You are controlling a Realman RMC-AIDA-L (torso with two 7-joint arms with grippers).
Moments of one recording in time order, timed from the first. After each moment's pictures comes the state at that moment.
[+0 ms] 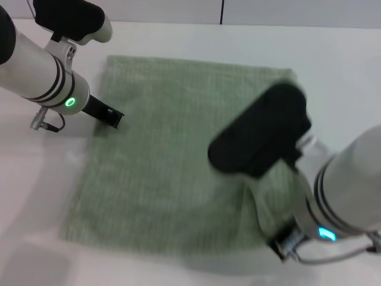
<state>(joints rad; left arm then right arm) -0.64 -2.07 -1.66 -1.04 2.77 -1.07 0.30 0.62 2.09 0.87 1.83 -2.78 1.86 0.41</state>
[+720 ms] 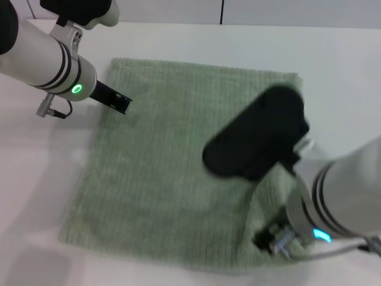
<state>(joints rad) -0.65 -2.07 -1.64 -1.10 2.77 -1.06 0.30 0.59 2.08 0.86 1.91 -2.84 1.81 0.41</state>
